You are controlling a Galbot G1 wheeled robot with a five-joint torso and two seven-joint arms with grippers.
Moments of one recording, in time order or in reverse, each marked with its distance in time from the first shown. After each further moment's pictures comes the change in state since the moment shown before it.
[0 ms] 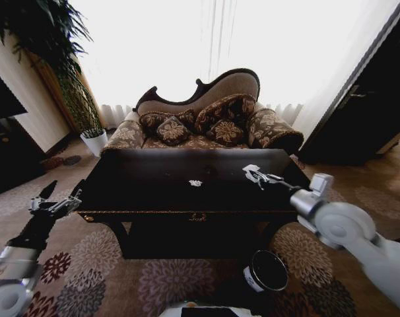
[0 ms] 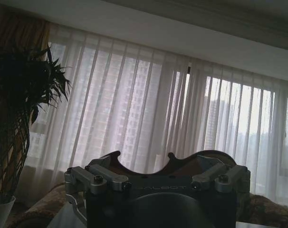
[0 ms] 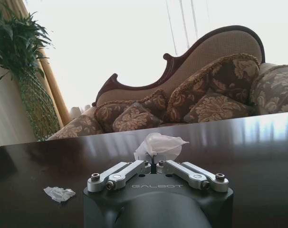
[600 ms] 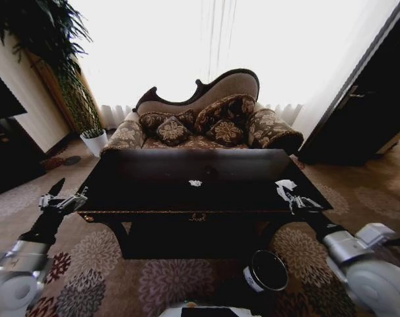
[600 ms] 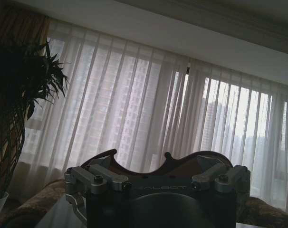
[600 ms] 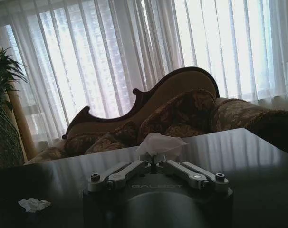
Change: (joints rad) left arm -0.038 0.002 0.045 0.035 0.009 0.000 0.002; right arm -0.307 0.417 0.132 0.122 -0.353 0.189 -0.163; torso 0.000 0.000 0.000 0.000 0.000
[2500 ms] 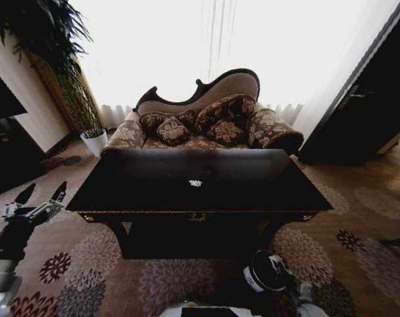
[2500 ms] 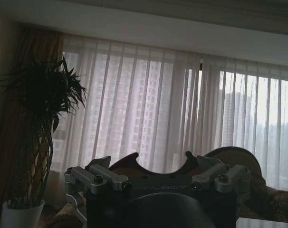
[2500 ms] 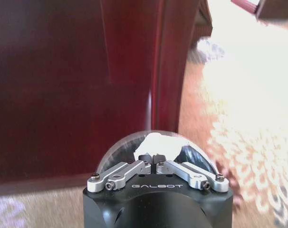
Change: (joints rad) left arm 0.154 -0.024 -0.206 -0.089 -0.059 -0.002 0.000; right arm 0.520 0.046 -0.577 -1.543 -0.406 0.416 -0.223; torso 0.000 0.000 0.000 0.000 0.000
